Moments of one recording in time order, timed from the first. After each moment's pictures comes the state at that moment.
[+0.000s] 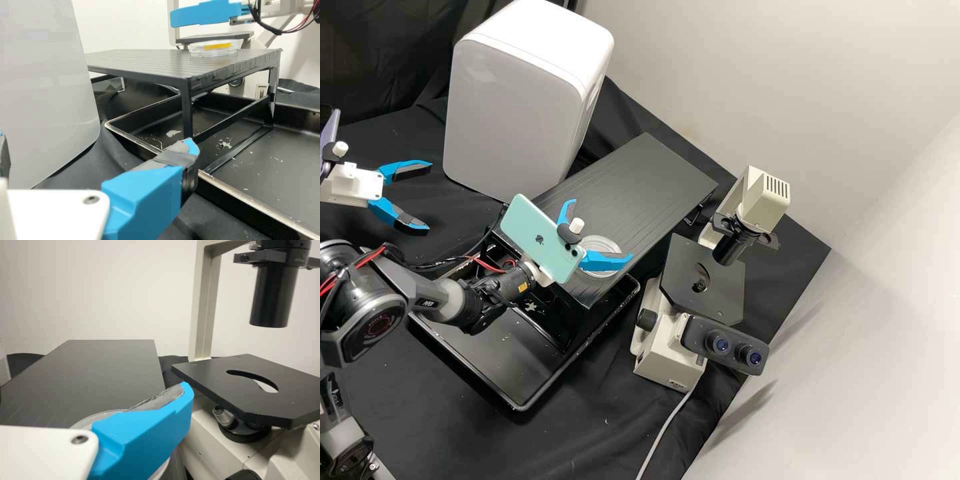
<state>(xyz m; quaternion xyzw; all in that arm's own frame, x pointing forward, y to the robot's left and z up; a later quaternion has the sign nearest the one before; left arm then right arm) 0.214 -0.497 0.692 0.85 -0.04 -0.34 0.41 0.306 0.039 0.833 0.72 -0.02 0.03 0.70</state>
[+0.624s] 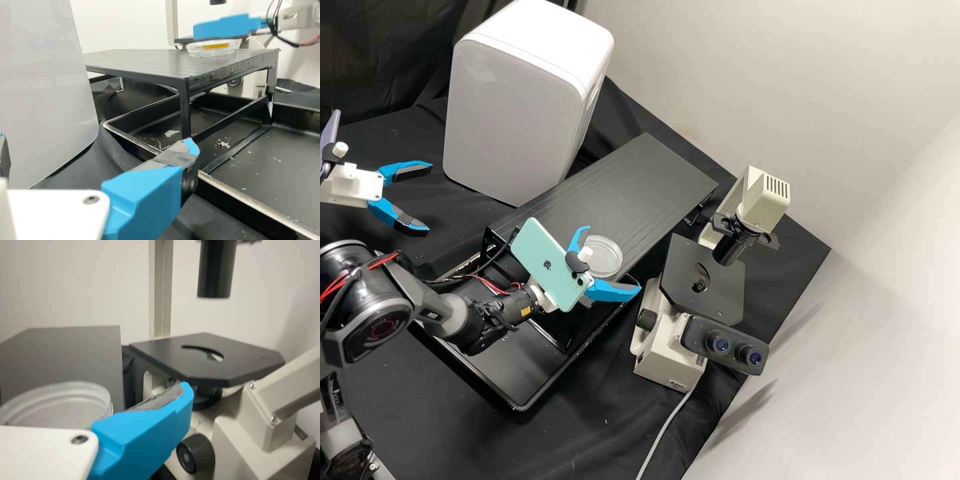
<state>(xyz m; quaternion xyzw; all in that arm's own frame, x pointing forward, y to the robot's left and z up) 0.214 -0.497 0.692 0.84 -0.04 -0.34 0.41 0.294 0.004 0.838 0.72 -0.06 0.01 0.69</state>
